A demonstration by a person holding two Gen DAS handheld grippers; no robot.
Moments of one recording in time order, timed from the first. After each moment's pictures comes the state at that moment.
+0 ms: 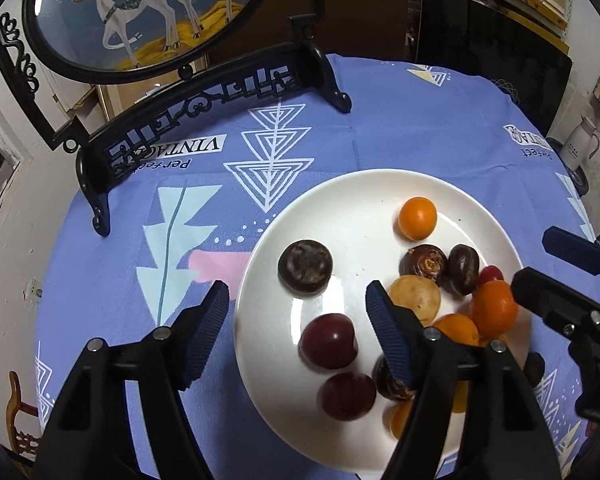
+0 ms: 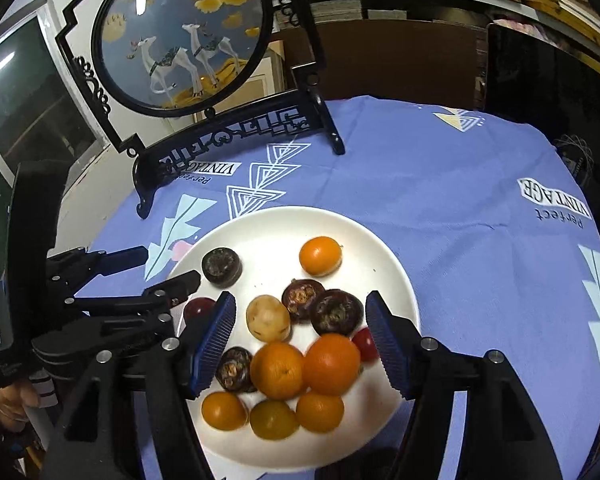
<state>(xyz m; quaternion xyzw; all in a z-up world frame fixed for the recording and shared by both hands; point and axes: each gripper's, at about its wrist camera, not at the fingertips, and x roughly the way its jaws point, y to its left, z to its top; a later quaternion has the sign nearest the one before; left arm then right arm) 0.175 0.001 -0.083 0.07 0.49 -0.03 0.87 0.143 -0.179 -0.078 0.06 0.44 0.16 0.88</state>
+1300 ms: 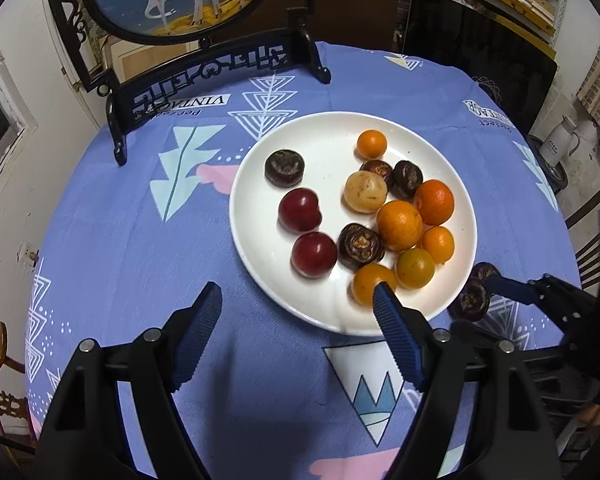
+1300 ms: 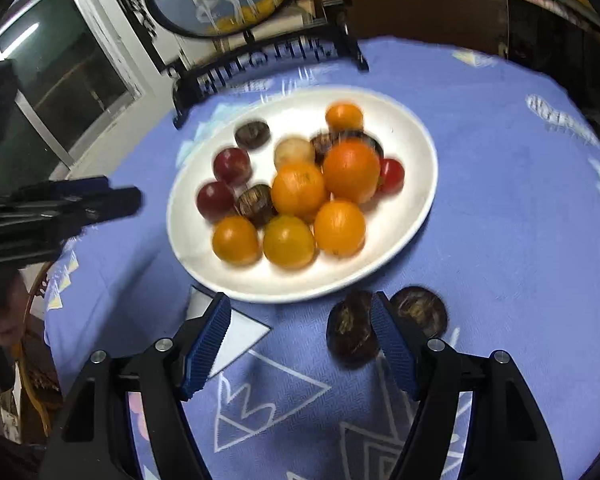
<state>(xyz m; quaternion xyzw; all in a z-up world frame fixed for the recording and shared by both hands) 0.064 0.009 -0.072 0.03 0.50 -0.04 0.86 0.048 -0.190 -0.140 0.04 0.49 0.22 0.84</state>
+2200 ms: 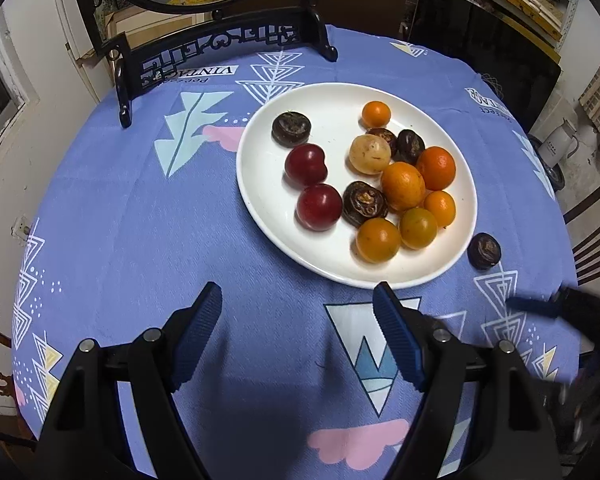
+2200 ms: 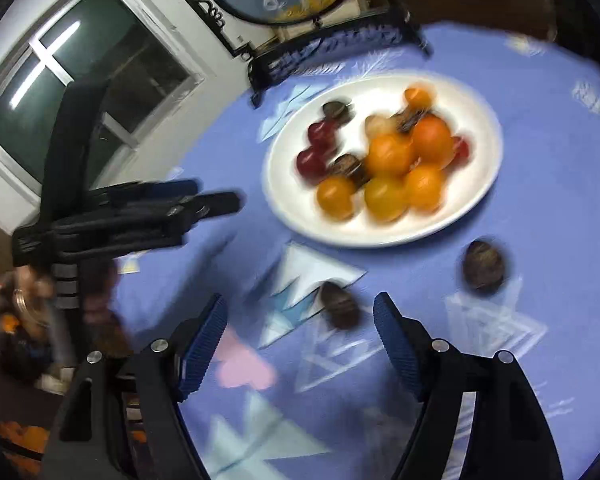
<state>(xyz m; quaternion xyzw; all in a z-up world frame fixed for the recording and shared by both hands) 0.036 0.017 -0.086 0.01 0.52 -0.04 0.85 0.008 -0.192 -0.119 0.06 0.50 0.32 0.80</state>
